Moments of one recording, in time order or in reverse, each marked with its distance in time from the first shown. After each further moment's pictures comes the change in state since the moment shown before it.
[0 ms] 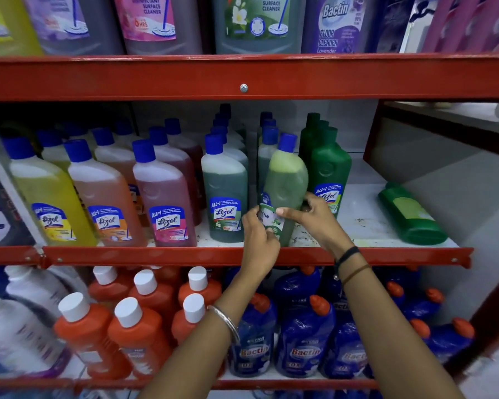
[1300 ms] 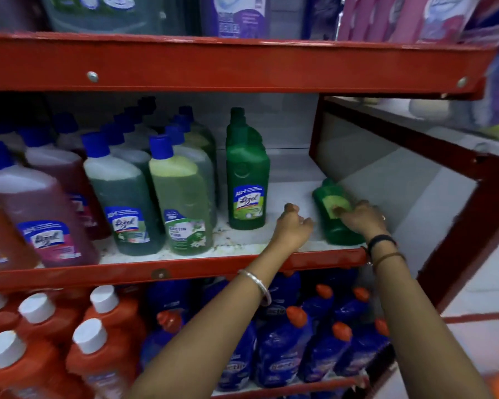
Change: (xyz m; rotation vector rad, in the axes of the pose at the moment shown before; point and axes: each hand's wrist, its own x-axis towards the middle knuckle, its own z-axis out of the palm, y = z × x) left_hand 0.033 0.064 0.207 0.028 -0.449 -0.227; right_hand 0.000 0.042 -0.225 -0.762 0.371 0.544
